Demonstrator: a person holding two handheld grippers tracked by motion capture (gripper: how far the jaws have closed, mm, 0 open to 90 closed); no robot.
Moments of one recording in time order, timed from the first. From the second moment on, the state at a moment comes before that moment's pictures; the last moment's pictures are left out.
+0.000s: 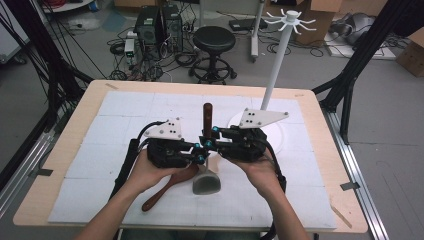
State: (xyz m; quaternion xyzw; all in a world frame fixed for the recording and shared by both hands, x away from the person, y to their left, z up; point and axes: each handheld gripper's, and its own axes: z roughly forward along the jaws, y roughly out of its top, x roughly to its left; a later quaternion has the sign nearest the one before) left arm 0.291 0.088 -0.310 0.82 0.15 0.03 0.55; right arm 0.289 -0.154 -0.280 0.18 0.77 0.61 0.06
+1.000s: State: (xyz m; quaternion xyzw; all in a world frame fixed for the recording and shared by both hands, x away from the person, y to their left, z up) left arm 0.264 0.178 -0.341 0.81 0.23 0.09 0.53; right arm 0.318 -0.233 -0.233 0.31 0.72 0.60 0.16
